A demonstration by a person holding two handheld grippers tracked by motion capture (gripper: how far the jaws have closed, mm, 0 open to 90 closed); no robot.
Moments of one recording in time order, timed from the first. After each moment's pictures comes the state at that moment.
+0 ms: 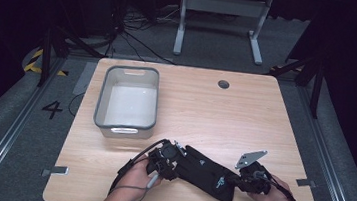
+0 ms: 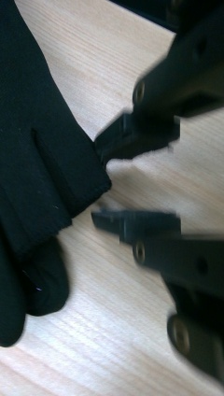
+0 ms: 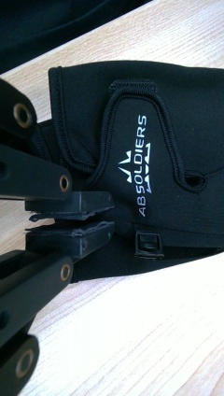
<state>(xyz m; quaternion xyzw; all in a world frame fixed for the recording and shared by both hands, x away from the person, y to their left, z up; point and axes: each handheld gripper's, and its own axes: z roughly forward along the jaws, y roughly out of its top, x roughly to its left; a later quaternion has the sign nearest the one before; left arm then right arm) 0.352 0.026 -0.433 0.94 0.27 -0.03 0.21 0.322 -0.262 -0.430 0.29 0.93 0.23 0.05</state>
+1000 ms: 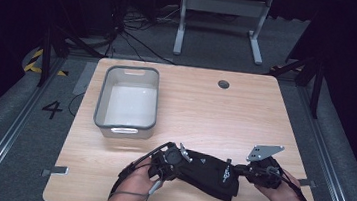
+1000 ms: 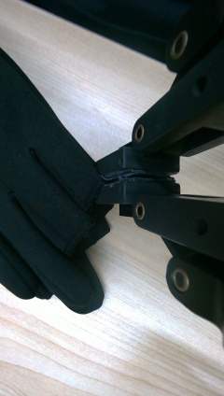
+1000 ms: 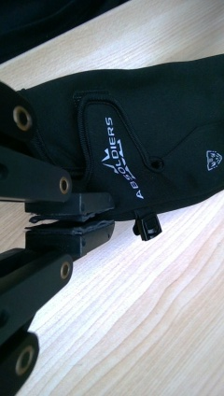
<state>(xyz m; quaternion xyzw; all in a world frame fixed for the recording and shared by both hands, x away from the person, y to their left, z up) 0.329 0.017 -0.407 0.95 0.23 0.02 0.21 0.321 -0.275 -0.395 0.30 0.91 0.28 0.11</state>
